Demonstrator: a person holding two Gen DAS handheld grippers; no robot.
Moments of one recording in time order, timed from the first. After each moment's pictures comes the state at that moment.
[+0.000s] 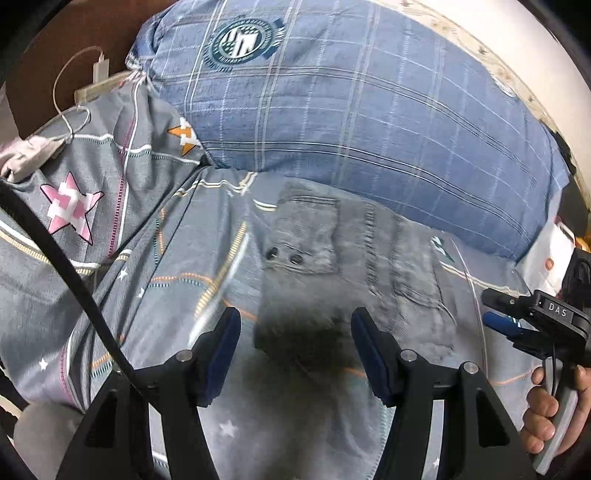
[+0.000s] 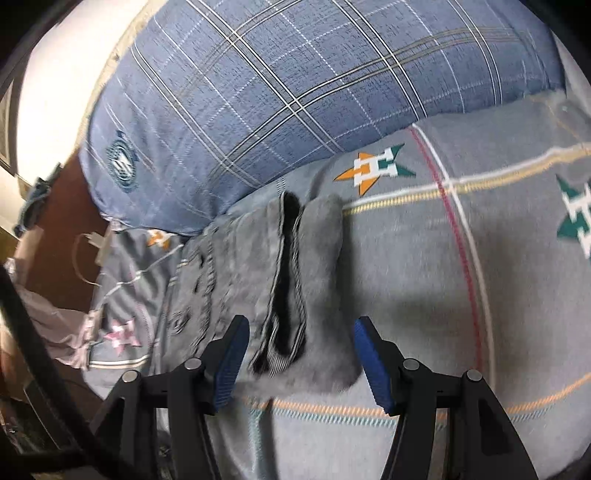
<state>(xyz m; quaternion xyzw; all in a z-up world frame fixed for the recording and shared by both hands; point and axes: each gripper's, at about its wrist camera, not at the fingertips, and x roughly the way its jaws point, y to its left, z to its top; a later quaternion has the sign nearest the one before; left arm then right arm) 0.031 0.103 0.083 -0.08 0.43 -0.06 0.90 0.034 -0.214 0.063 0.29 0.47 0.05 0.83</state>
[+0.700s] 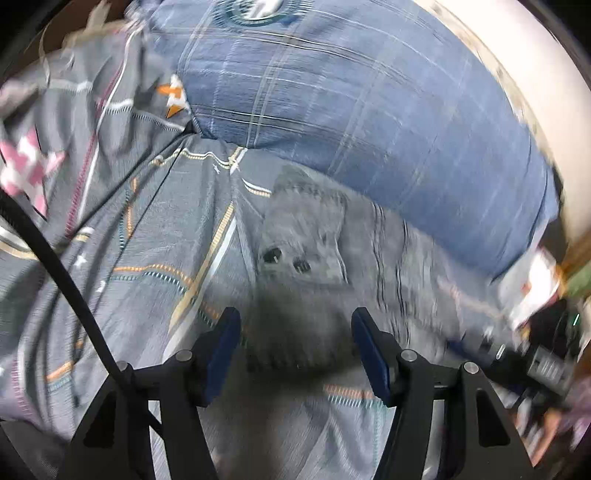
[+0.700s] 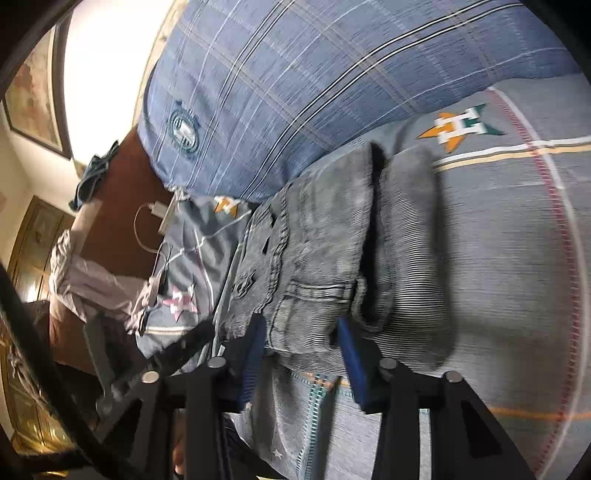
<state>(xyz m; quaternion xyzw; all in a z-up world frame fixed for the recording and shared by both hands) 0.086 0.138 0.046 -0.19 0.46 -0.11 0.86 0.047 -0.172 0.040 0.32 0.46 0.20 0.80</state>
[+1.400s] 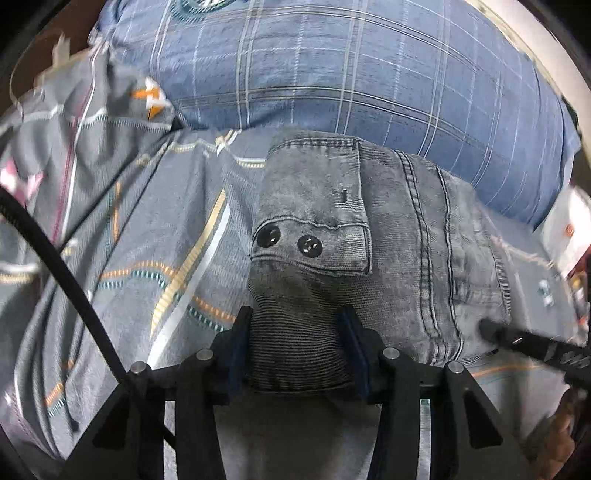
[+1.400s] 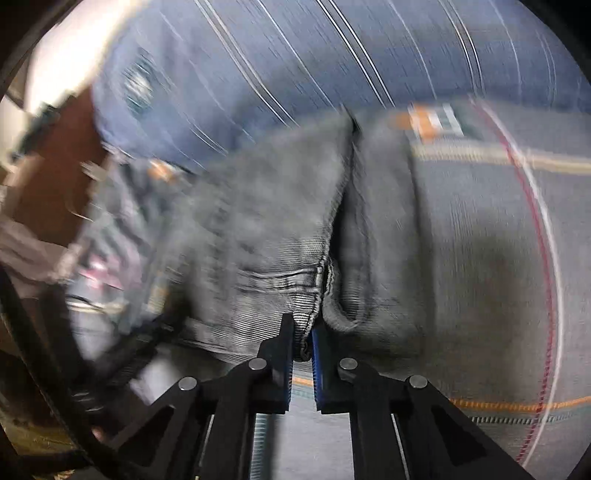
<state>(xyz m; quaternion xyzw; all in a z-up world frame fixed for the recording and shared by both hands) 0.089 0.083 0.004 -0.04 0.47 -0.08 0.88 0.056 -0.129 0.010 0.20 0.54 0.08 0.82</state>
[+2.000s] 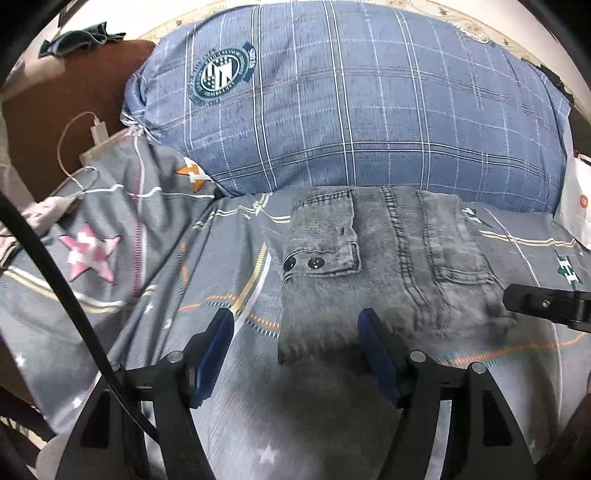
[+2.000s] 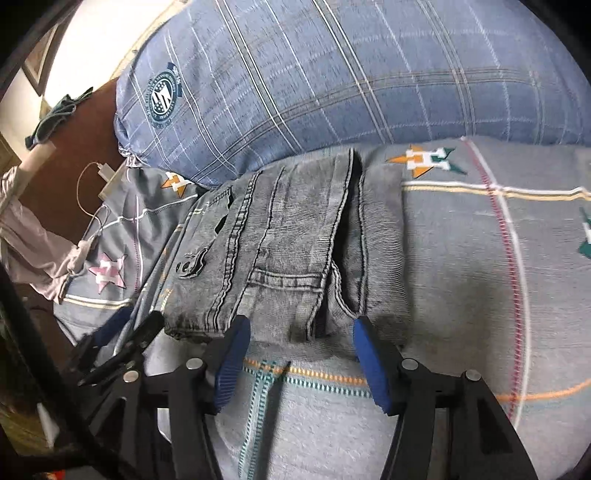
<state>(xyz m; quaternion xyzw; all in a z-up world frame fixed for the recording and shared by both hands) 0.024 0.071 0.055 0.04 0.38 -0.01 0.92 0.014 -0.128 0.057 0.17 0.47 0.08 0.86</state>
